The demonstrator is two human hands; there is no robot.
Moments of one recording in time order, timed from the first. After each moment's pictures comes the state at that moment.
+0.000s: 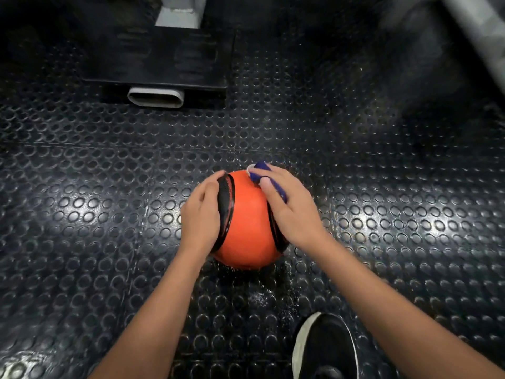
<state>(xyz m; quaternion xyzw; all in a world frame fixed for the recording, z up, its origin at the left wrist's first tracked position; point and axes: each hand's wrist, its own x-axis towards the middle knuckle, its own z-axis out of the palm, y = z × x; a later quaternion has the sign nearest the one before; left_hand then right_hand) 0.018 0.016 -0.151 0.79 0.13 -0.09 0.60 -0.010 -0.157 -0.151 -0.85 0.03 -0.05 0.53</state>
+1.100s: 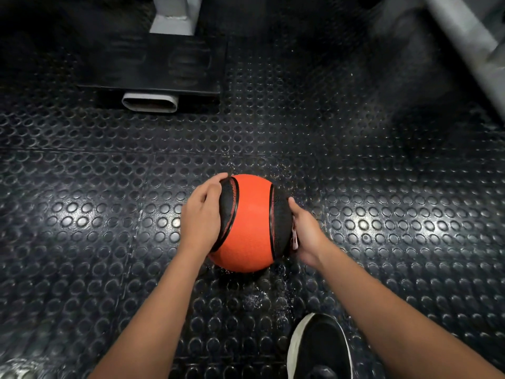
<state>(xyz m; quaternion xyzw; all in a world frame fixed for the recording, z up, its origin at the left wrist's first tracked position) 0.016 0.008 -0.143 0.79 0.11 -0.10 0.59 -0.029 -0.179 -0.179 -0.51 0.39 0.20 0.74</state>
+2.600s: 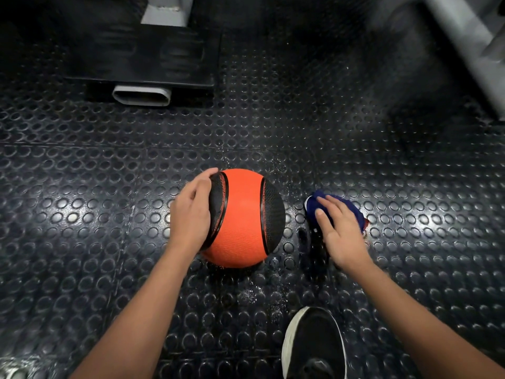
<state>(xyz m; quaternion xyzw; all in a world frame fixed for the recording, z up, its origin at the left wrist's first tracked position) 0.015 0.014 -0.154 0.79 0.08 -0.09 0.60 -0.079 -0.258 -0.200 -0.92 0.21 0.04 0.33</state>
